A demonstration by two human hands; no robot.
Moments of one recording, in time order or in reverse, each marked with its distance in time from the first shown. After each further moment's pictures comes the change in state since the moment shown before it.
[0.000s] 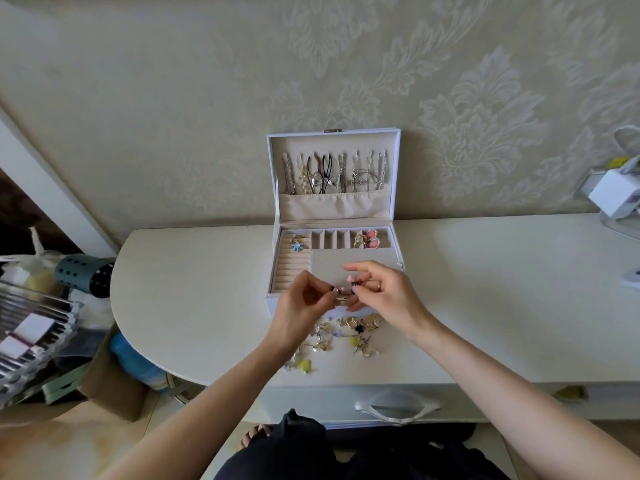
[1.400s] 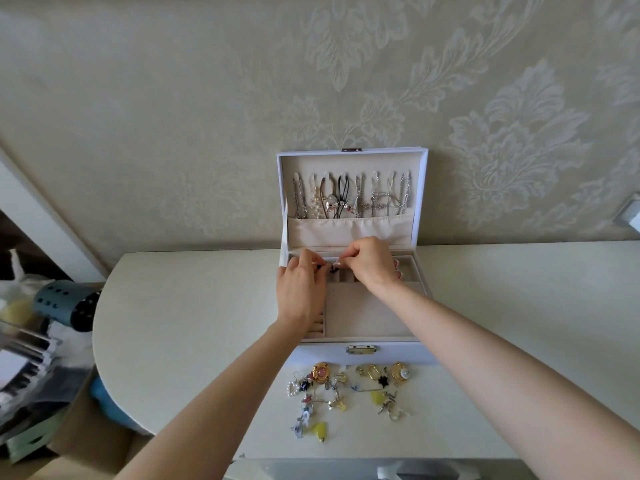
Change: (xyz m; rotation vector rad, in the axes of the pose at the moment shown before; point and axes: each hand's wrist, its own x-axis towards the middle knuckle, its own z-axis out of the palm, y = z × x) left_hand 0.120 -0.026 -0.012 0.754 0.305 0.263; right_hand 0.154 0.009 0.026 -0.577 0.247 0.061
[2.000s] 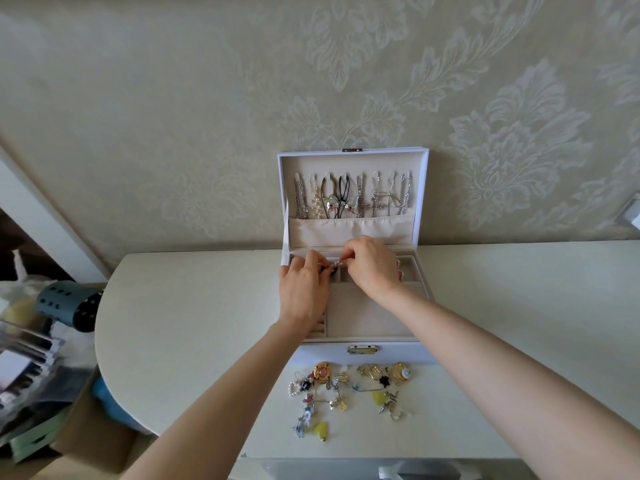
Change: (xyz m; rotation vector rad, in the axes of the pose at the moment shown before) left_hand 0.000 0.001 0.000 0.078 -0.044 0.054; right_hand -0.011 -0.006 -0.006 -0.335 0.053 -0.185
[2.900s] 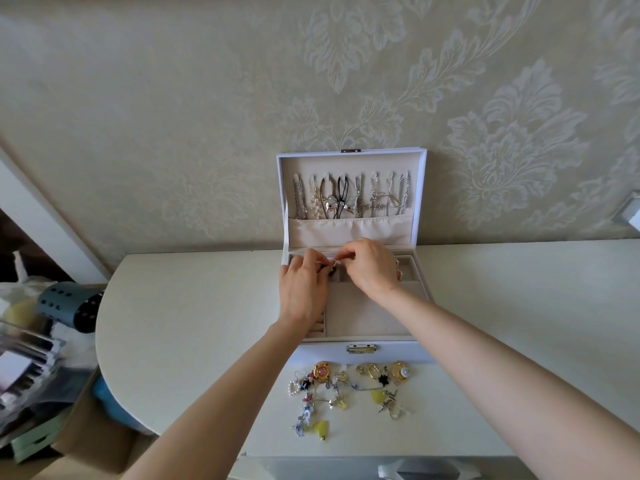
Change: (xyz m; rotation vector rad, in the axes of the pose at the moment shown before) left_hand -0.001 0.000 -0.003 -0.065 0.012 -0.004; right_hand -0.003 -0.003 -0.001 0.095 0.005 0.029
